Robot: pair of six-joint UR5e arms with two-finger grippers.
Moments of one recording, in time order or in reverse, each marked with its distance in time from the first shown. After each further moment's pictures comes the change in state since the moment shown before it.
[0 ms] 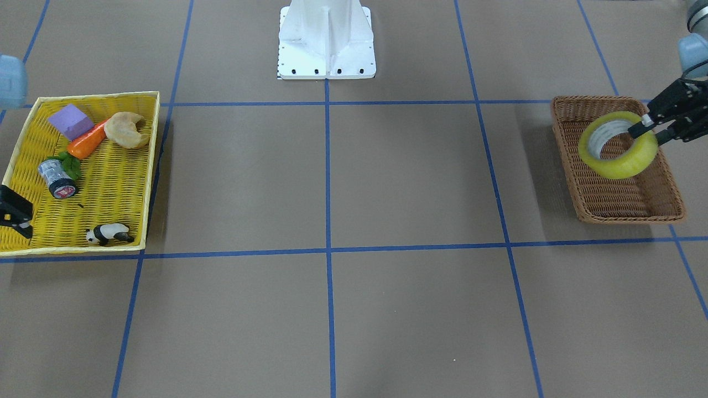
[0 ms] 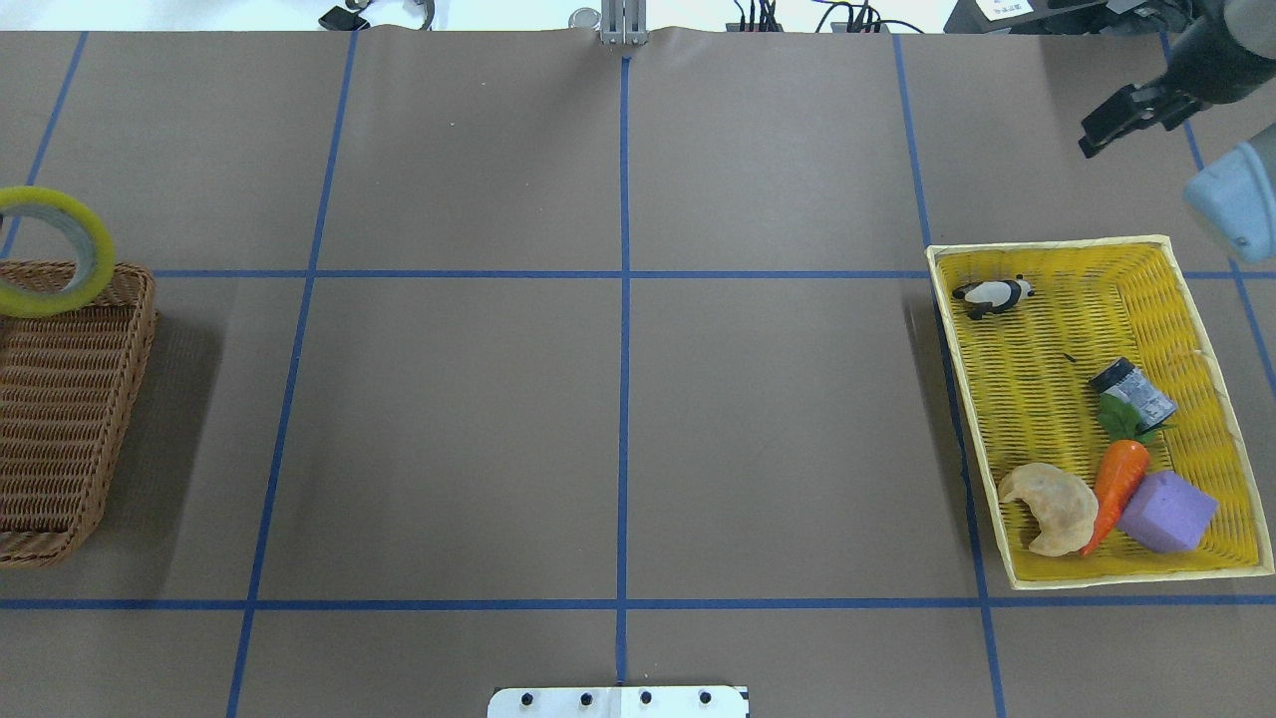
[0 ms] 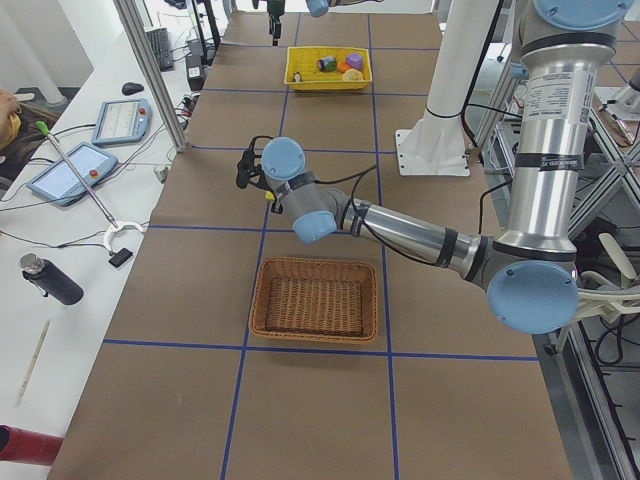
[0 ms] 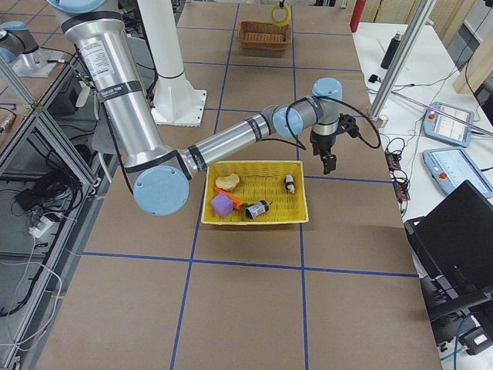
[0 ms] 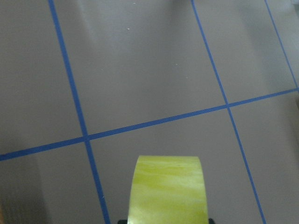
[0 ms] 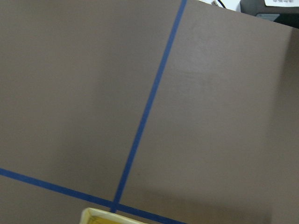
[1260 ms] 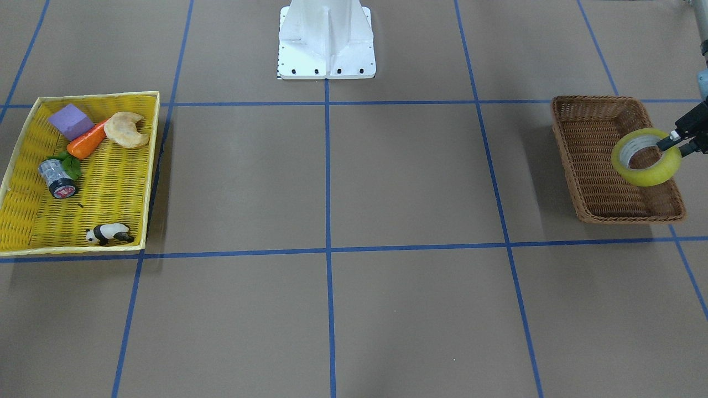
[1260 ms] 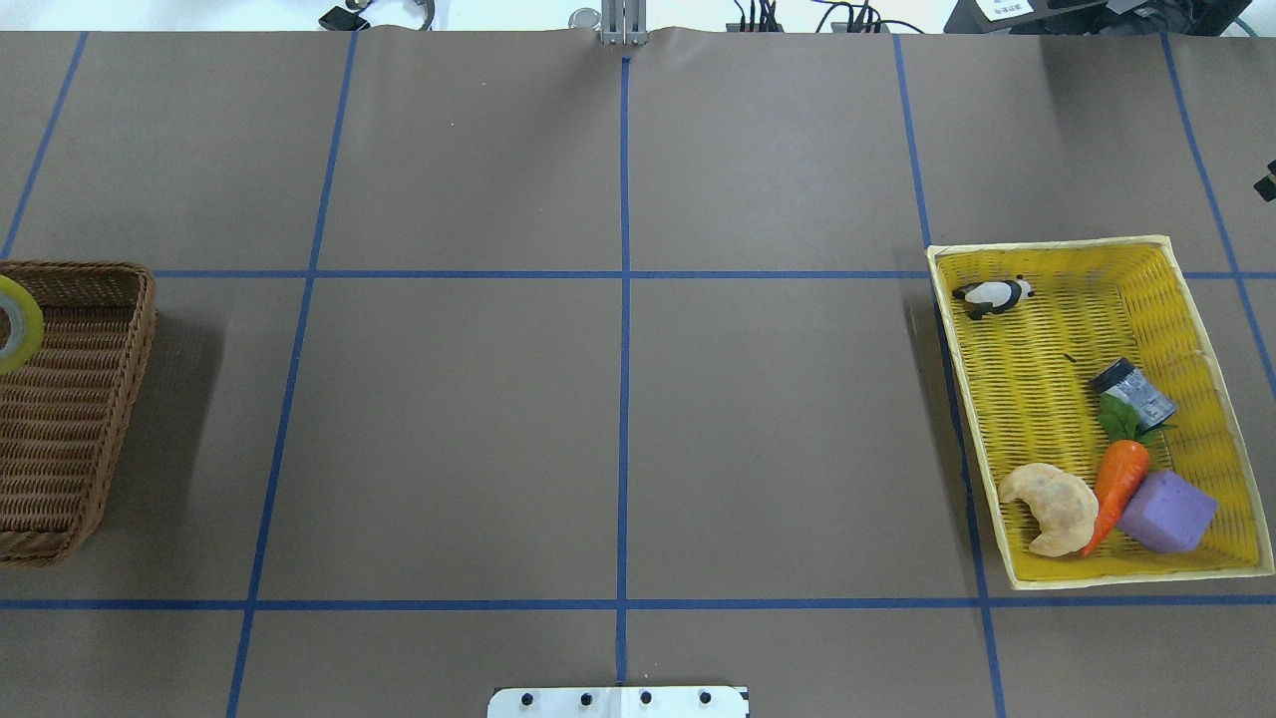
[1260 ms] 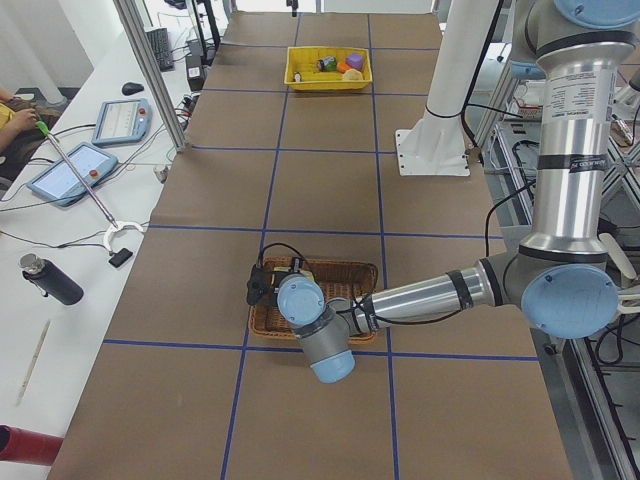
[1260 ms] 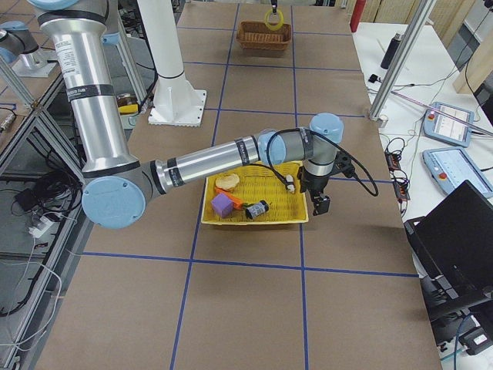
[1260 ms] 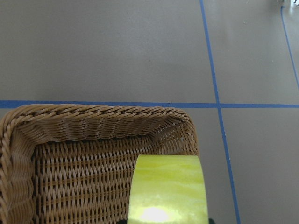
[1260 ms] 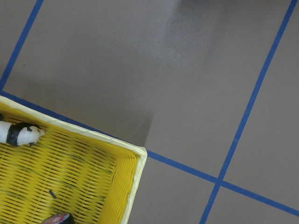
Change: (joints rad) left arm -0.018 0.023 0.351 -0.473 0.005 -0.066; right arm 0.143 -0.129 0.004 -0.089 0.055 -0.300
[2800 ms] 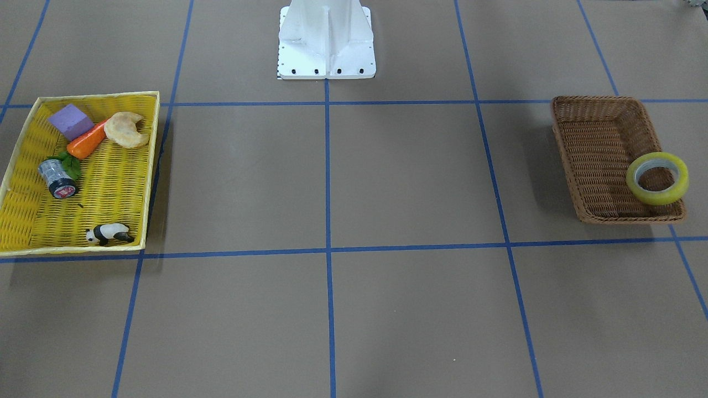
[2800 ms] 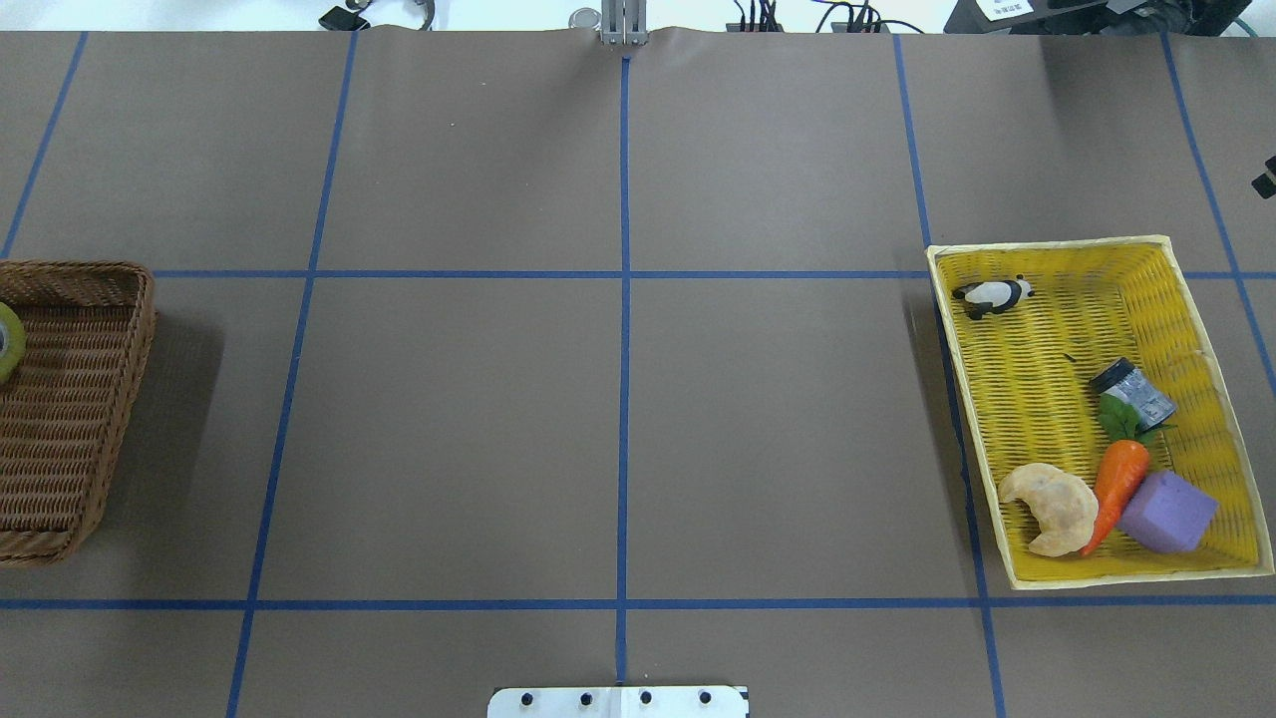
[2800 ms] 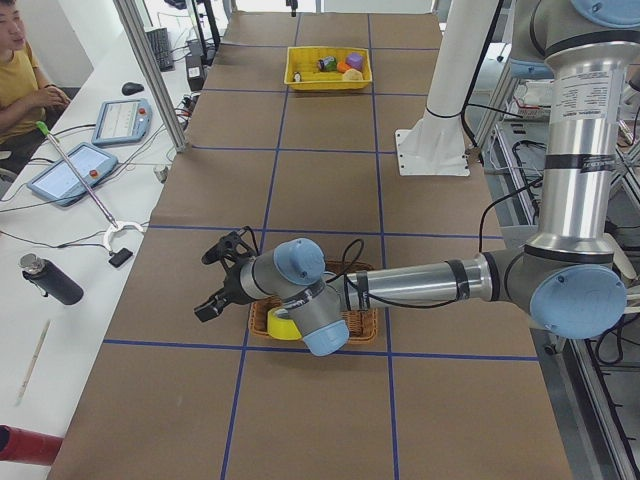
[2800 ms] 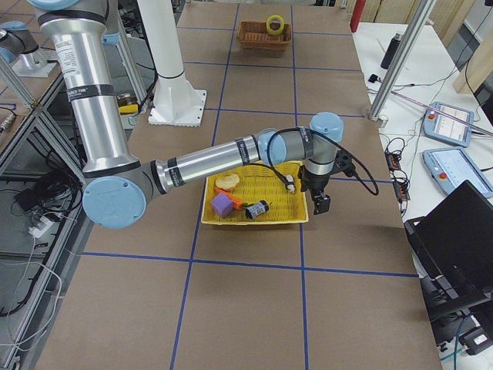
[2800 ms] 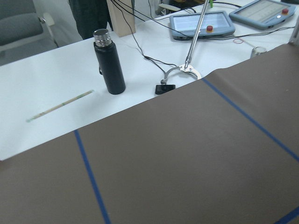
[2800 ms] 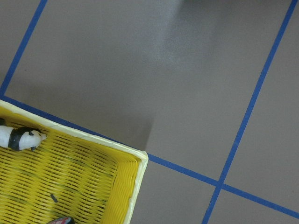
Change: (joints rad) left arm -0.122 -0.012 -0.177 0.294 0.637 0.859; right arm 0.000 0.001 0.001 0.005 0.000 0.011
